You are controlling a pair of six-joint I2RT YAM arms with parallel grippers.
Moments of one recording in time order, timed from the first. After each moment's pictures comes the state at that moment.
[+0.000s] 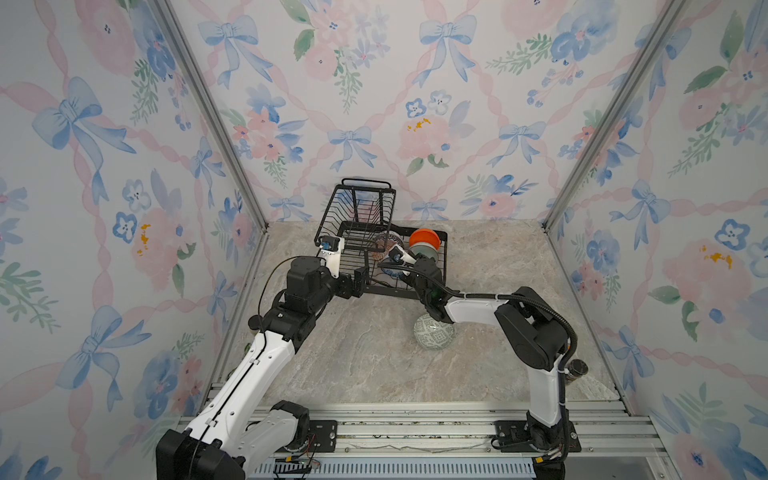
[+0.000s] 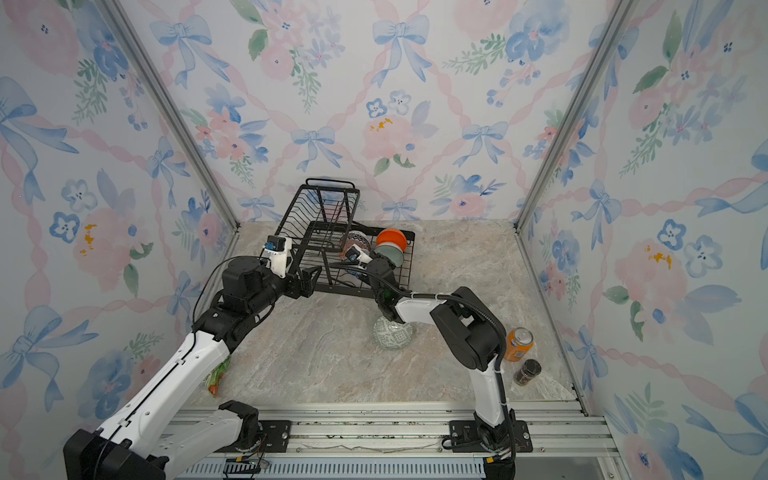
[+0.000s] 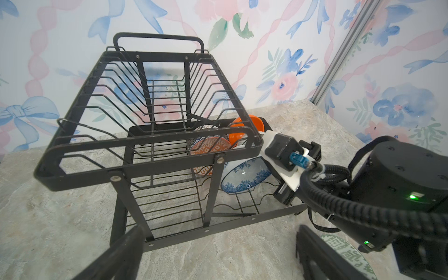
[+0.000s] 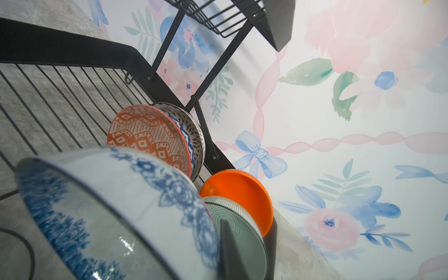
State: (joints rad) left arm -0.30 1.03 0.86 -0.16 0.13 -0.08; right arm 0.74 2.05 1.20 0.66 0.48 -0.61
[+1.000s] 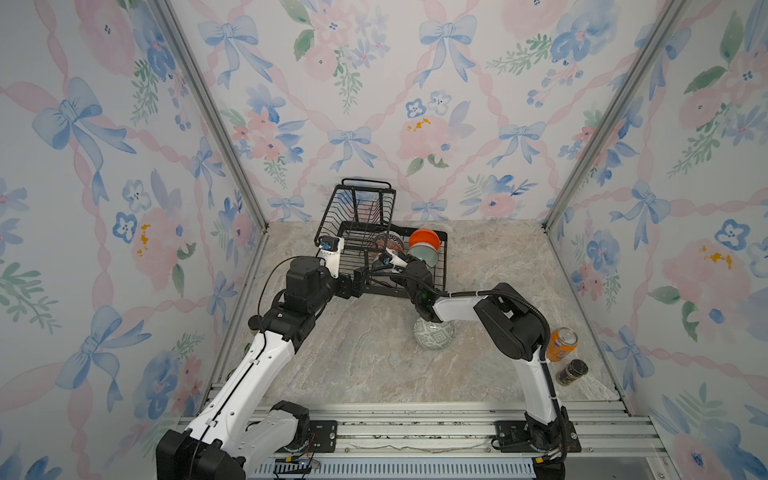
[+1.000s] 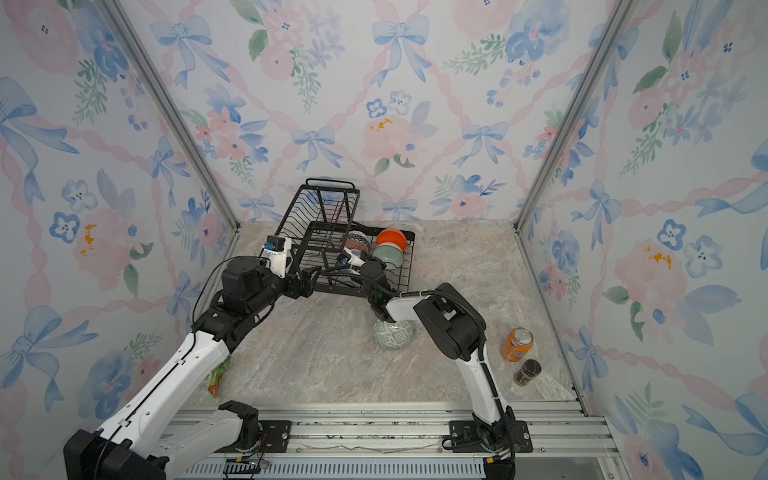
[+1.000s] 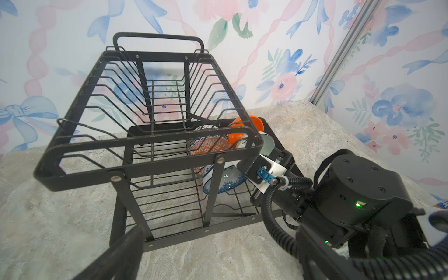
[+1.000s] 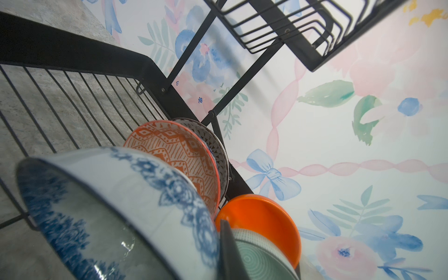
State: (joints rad) left arm -0.30 1.03 0.86 -0.16 0.14 -0.08; right arm 0.74 2.20 1.31 0.76 0.43 -0.67
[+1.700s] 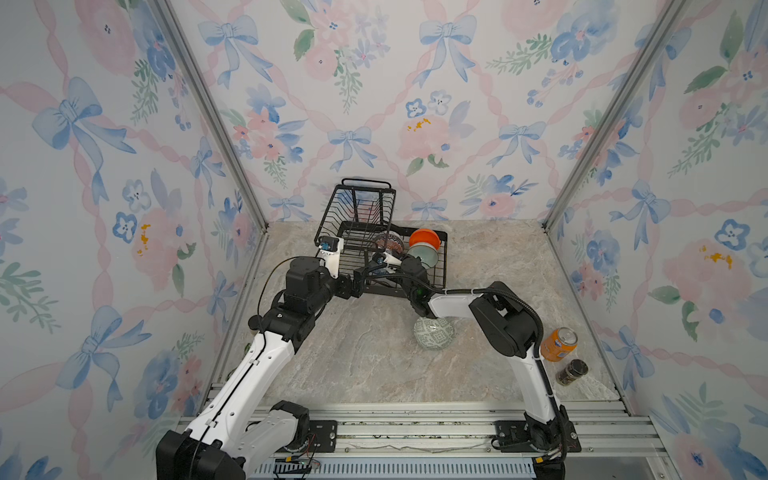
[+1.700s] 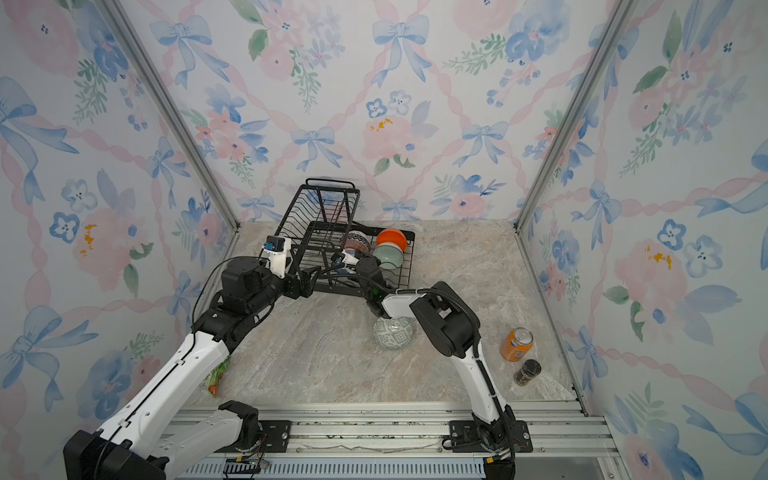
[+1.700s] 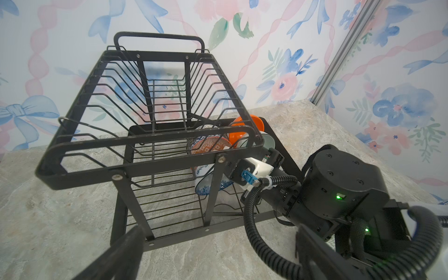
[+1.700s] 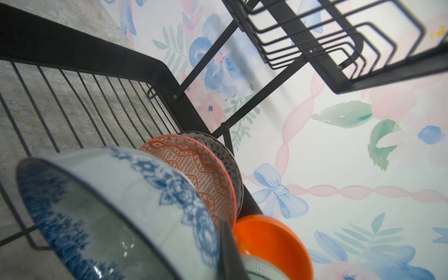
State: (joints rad) left arm -0.30 1.02 0.86 -0.16 0.14 -0.08; right arm 0.74 2.25 1.39 0.71 0.40 -0.74
